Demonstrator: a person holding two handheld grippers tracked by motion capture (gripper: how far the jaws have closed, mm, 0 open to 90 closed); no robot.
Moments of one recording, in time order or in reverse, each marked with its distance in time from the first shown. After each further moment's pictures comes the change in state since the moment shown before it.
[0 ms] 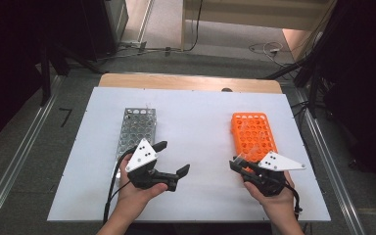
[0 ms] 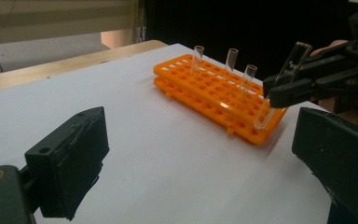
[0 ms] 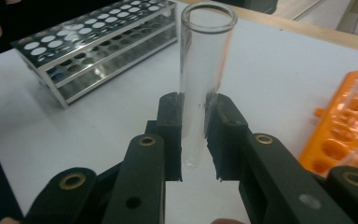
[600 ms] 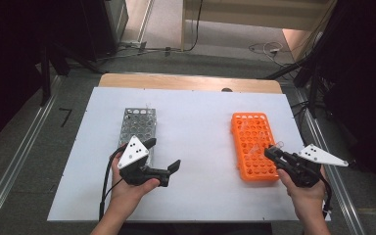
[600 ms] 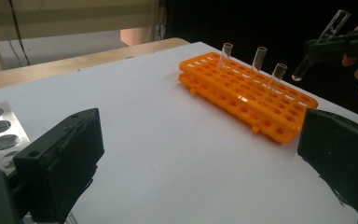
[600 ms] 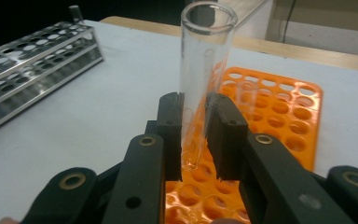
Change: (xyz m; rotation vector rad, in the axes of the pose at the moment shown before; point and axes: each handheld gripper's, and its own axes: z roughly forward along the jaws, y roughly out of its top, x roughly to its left) left arm 0.019 -0.004 -0.009 -0.001 0.076 -0.021; right arm -0.064 -0.008 -0.049 -0.075 -0.184 0.097
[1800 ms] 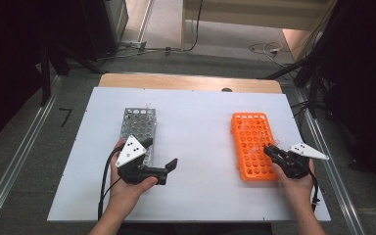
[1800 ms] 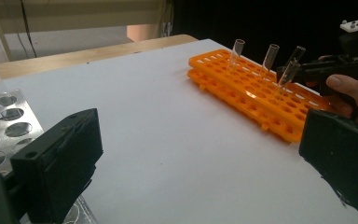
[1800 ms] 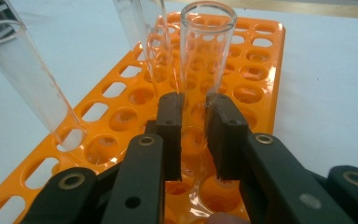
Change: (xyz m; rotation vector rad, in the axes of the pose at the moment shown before) left arm 0.009 -0.006 0.000 0.012 0.037 -0.027; right arm -0.050 -0.044 0.048 0.053 -0.127 0.066
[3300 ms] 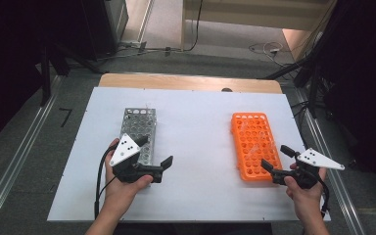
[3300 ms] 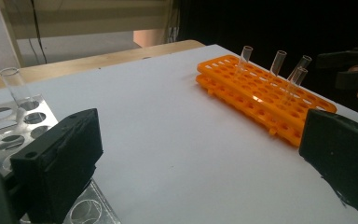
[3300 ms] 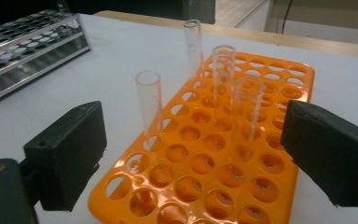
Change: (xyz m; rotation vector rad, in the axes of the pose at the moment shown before) left arm 0.007 0.003 -0.008 -0.017 0.021 0.002; right arm 0.019 0.011 -0.040 -0.067 0.111 -0.050
